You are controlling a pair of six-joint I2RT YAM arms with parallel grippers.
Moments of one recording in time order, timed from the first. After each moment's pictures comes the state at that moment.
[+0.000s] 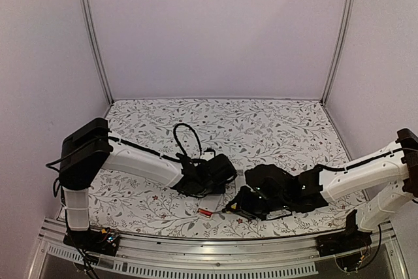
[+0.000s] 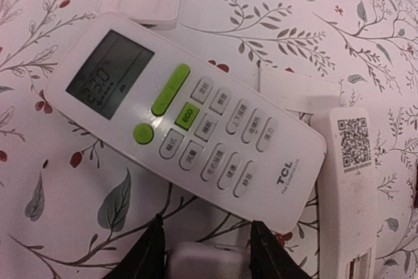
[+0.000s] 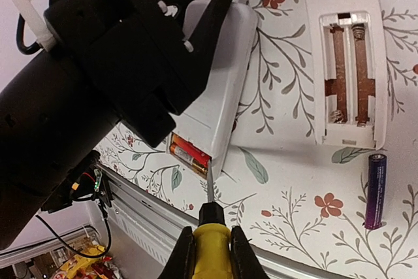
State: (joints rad) left arm -1.18 2.03 1.22 -0.30 -0.45 -1.03; right arm 1.26 1.48 0.74 -0.07 0.04 1.40
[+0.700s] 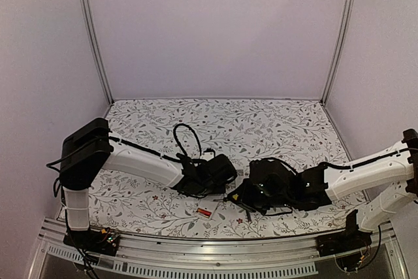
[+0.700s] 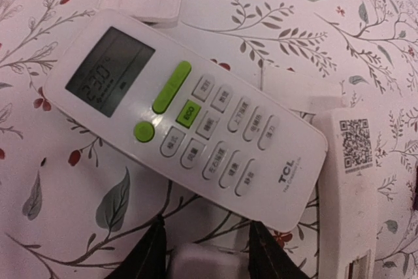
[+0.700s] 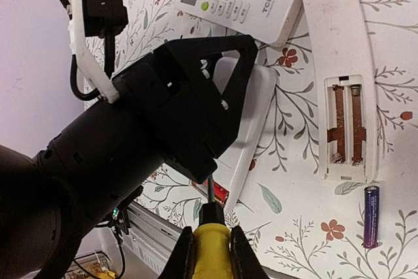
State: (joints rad) left arm -1.18 2.03 1.22 -0.29 -0.45 -1.05; right arm 1.27 1.43 0.73 -0.01 0.18 1.40
